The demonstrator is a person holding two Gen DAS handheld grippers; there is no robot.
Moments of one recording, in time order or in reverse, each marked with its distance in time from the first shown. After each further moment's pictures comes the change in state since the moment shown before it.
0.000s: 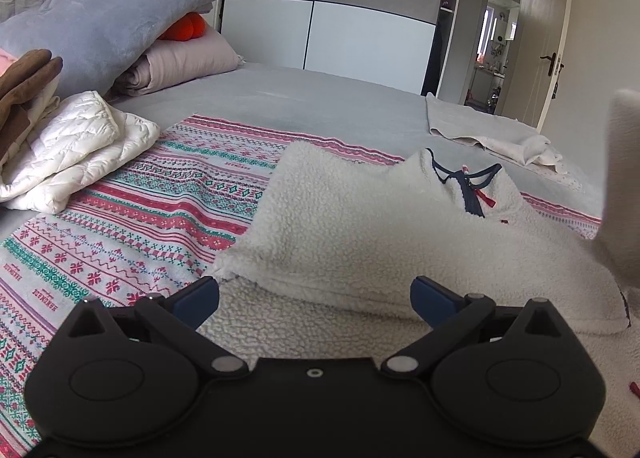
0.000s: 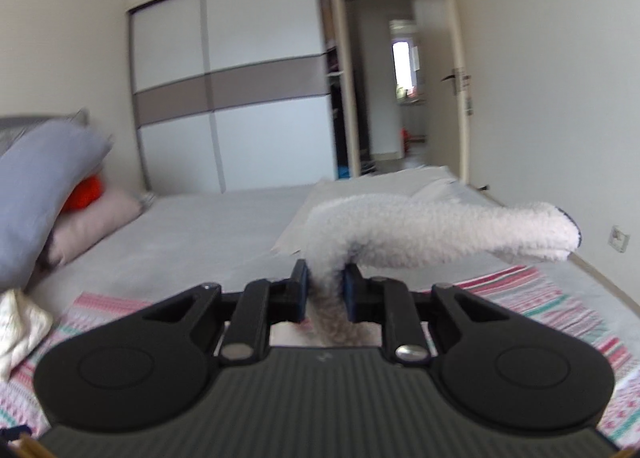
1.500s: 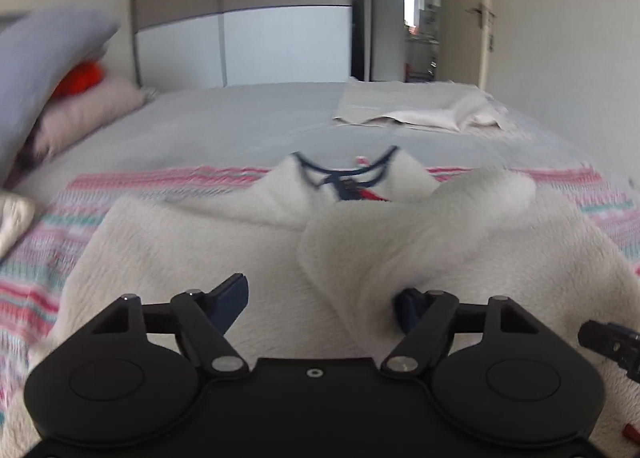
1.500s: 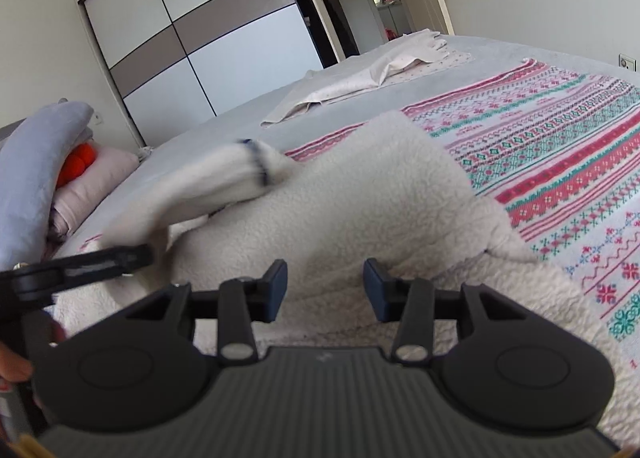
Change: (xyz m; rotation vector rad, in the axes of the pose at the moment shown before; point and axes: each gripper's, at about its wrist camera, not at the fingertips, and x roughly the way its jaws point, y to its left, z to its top) left arm 0.076 -0.141 0.021 0.193 0.007 -0.093; right arm 0.027 -0.046 -0.173 0.276 0.188 0.034
